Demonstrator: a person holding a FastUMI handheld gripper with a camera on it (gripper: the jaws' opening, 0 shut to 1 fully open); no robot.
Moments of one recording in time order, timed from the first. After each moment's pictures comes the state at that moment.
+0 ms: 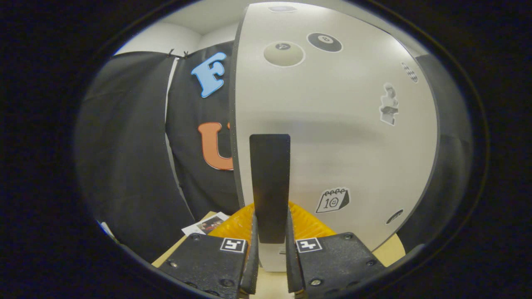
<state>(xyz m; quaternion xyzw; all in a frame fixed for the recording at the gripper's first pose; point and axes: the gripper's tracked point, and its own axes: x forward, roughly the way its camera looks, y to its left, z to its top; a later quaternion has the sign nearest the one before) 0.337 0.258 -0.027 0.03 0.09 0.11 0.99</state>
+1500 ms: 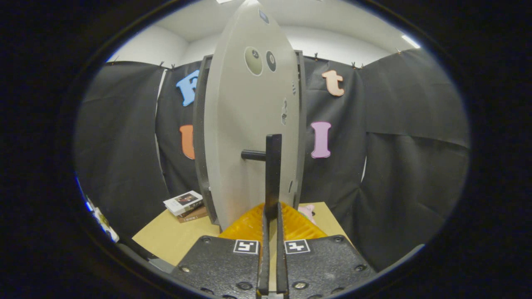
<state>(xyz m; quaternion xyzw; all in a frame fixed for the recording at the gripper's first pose) 0.100 -0.002 -0.044 0.02 0.08 0.01 1.00</state>
